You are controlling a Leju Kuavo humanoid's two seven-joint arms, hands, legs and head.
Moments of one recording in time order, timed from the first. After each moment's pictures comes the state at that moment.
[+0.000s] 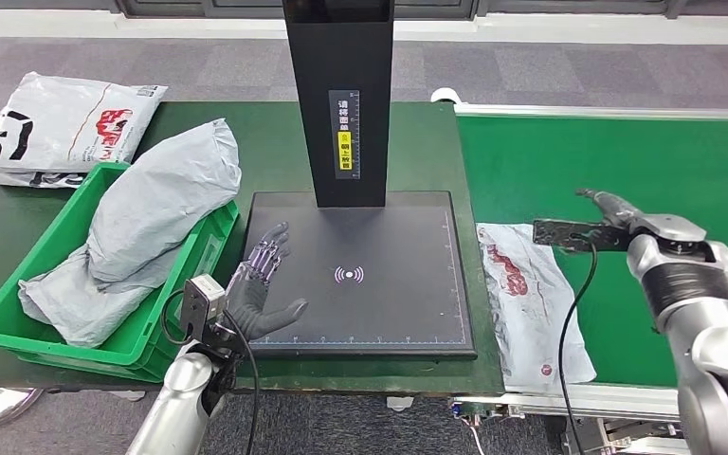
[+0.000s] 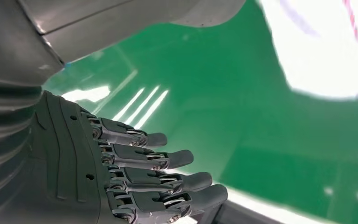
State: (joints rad) left arm -0.24 -0.19 -0.02 -1.08 -0.03 -0.35 -0.55; right arm -0.92 -0.33 0.19 -0.29 1.36 0.37 -0.27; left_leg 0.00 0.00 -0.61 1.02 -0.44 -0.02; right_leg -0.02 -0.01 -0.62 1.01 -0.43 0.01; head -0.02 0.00
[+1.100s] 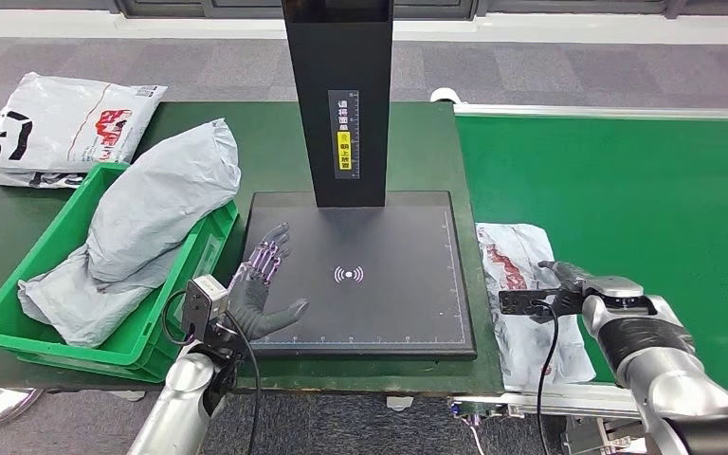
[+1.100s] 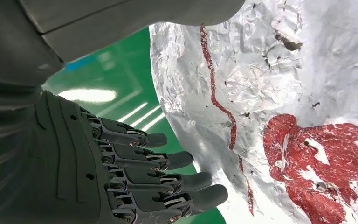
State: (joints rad) left arm -0.24 -0.19 -0.02 -1.07 -0.04 -0.34 -0.55; right arm -0.75 -0.27 0.28 -0.27 1.36 0.39 -0.21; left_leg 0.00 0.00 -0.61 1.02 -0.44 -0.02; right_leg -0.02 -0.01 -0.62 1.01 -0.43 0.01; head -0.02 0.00
